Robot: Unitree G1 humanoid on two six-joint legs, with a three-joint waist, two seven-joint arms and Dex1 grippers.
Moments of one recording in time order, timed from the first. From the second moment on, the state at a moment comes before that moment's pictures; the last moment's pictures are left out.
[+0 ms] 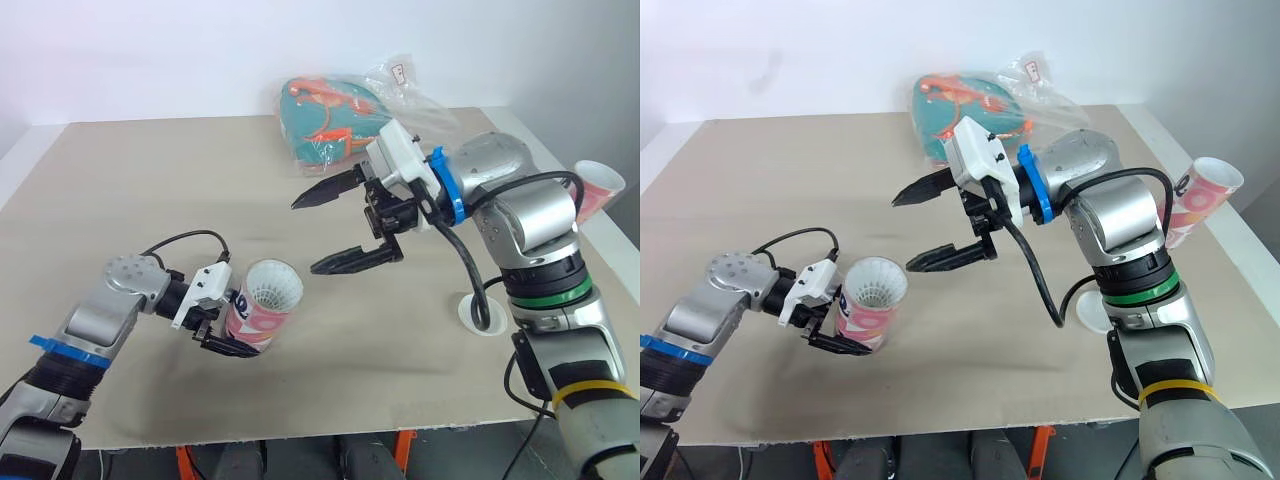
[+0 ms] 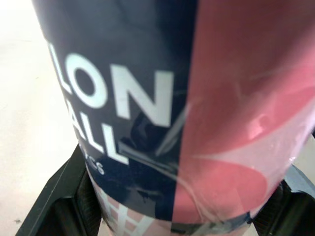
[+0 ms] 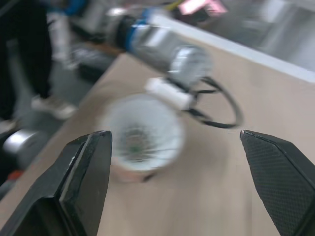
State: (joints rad) left arm -0.49 0.77 -0.23 0.05 -0.31 0.23 -1.55; right arm -1.04 -0.59 0.24 -0.04 0.45 0.51 1.41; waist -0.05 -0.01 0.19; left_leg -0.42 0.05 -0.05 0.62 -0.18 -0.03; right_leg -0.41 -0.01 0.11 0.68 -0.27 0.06
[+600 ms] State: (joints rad) left arm -0.63 0.72 -0.27 0.18 -0.29 0.24 -1.61; right arm -1.16 -0.49 0.45 0.02 0.35 0.55 1.49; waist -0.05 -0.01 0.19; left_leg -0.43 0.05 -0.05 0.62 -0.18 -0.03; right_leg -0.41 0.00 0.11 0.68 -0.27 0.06
